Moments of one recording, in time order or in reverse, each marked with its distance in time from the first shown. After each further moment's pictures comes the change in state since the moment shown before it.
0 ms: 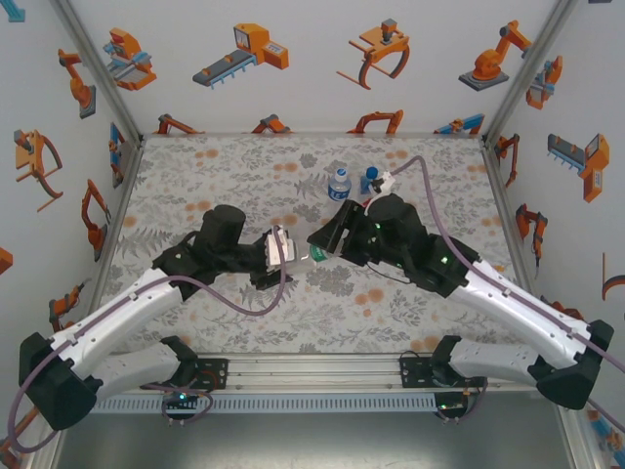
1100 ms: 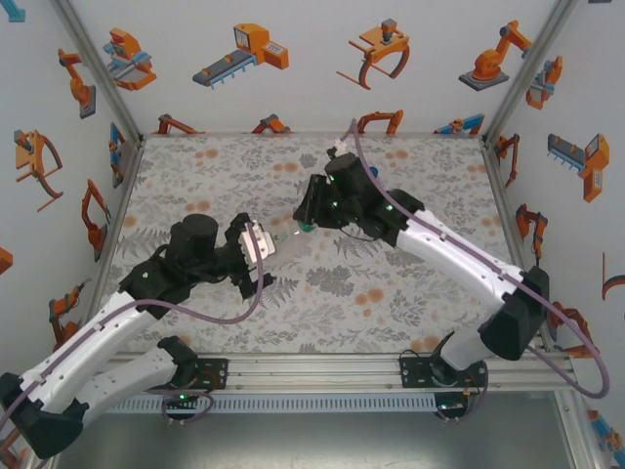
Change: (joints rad) left arm 0.014 -0.227 -0.001 -0.109 -0.269 -0.124; right arm -0.122 0.443 0.341 -0.045 -0.053 -0.366
